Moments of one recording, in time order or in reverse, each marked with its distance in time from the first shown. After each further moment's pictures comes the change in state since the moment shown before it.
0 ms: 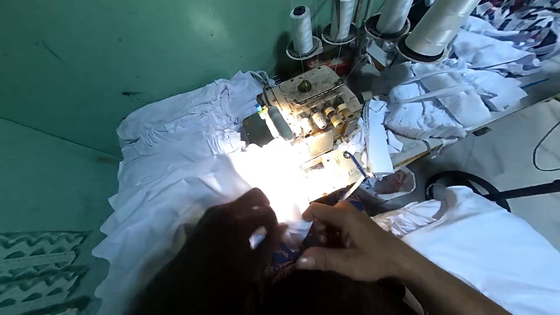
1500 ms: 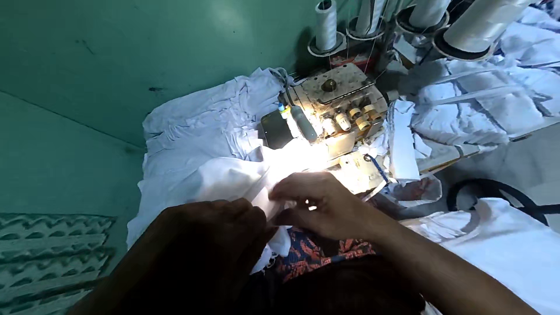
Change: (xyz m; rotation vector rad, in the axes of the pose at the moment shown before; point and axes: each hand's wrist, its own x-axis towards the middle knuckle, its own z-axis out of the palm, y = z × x) left_hand -0.006 0.011 -0.068 0.430 -0.115 0.028; right_hand 0.087 0.019 0.010 -0.056 0.054 -0.216
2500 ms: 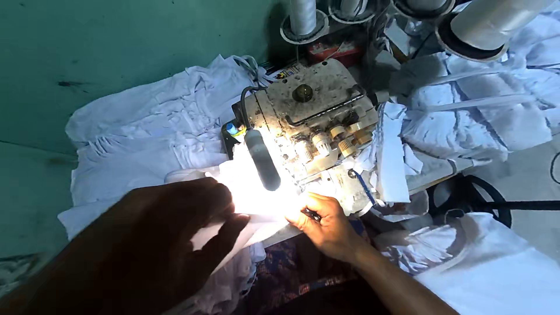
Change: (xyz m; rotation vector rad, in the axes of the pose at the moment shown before) left_hand 0.081 -0.066 0.057 -0.311 0.038 -0.088; right_hand -0.052 0.096 -0.017 0.009 0.359 0.269
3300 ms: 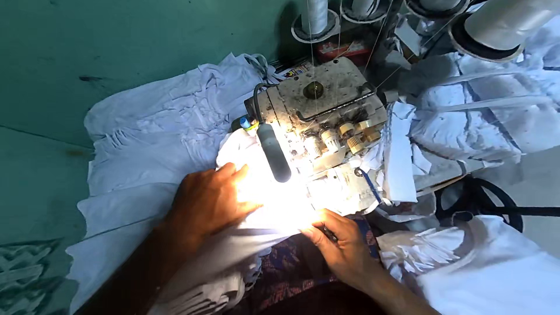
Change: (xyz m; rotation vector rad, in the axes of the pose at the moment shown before) left_hand 0.005 -0.039 0.074 0.458 -0.081 -0.216; right_hand -0.049 -0.009 0.004 -0.129 0.062 0.066
